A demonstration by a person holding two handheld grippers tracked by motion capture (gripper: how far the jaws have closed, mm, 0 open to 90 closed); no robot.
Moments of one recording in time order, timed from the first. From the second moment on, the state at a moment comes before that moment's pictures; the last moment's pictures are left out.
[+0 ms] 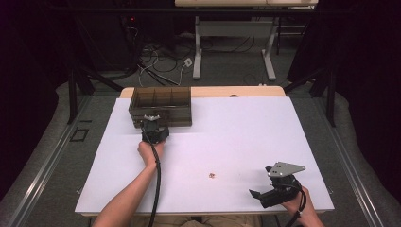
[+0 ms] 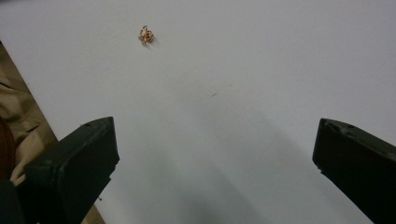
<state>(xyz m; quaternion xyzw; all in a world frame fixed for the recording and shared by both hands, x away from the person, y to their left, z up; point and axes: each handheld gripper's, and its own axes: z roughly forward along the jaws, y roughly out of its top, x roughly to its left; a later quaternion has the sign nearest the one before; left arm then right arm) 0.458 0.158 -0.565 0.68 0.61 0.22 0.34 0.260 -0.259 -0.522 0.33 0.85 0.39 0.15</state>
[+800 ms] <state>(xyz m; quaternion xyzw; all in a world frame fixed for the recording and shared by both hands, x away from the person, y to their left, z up) 0.443 0.180 -0.556 0.77 0.50 0.19 0.35 0.260 -0.259 -0.522 0.33 0.85 0.39 0.15</state>
